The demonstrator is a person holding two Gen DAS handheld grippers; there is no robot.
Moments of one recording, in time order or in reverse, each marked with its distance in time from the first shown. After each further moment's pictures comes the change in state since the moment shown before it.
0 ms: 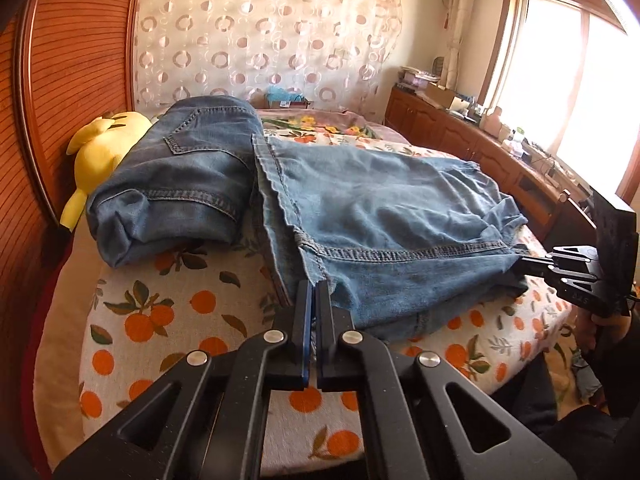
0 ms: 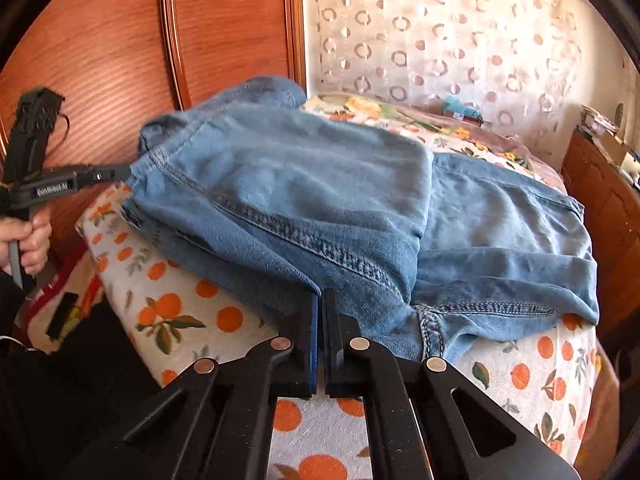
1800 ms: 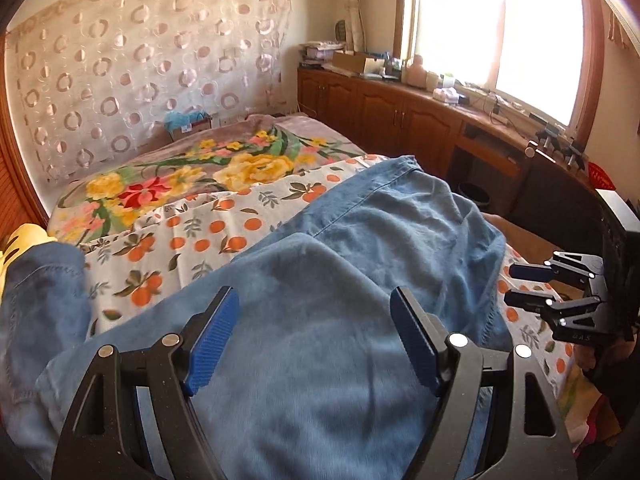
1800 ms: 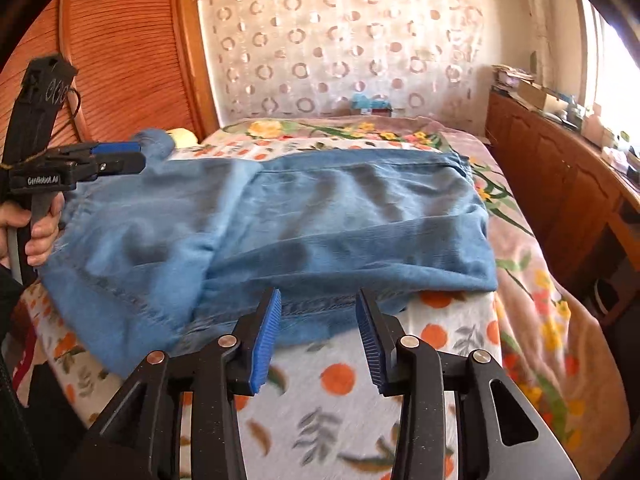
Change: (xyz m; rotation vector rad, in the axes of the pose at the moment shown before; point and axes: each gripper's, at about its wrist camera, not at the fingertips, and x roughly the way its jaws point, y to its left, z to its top) left arm 0.152 -0.153 0.140 0.341 0.069 -0.150; right arm -0.014 -0.122 -0.027 0.248 -0.045 -0.224
